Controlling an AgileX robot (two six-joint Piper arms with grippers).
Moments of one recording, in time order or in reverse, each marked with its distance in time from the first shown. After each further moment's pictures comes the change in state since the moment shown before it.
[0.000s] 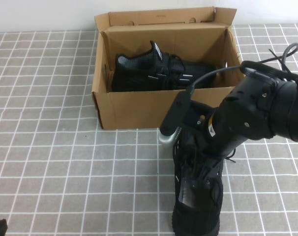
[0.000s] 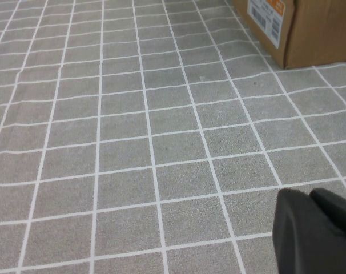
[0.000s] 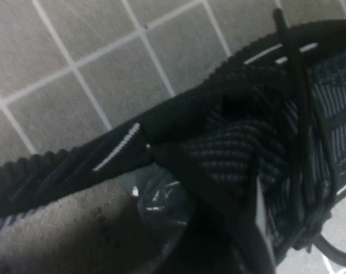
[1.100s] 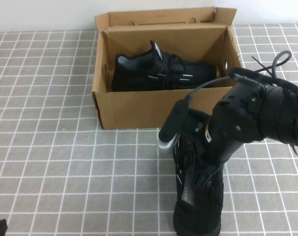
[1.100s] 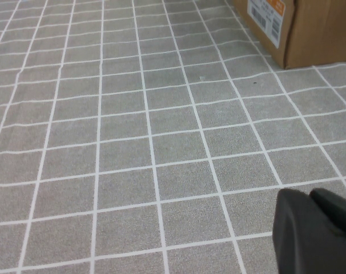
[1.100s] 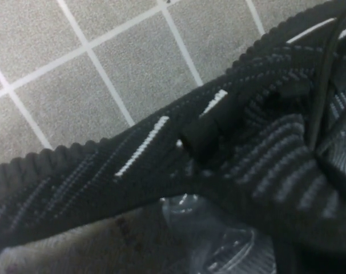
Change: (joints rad) right arm 0.000 0.046 -0.002 0.022 0.018 0.002; left arm 0.000 0.000 0.000 0.000 0.000 0.000
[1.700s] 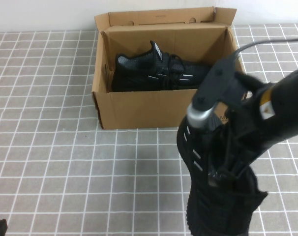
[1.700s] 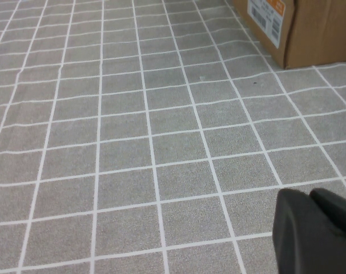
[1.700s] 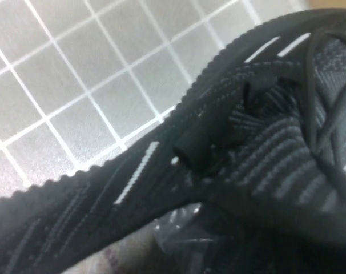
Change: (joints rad) right arm 0.000 -0.338 0.000 0.105 0.171 0.003; left arm 0.000 0.000 0.000 0.000 0.000 0.000
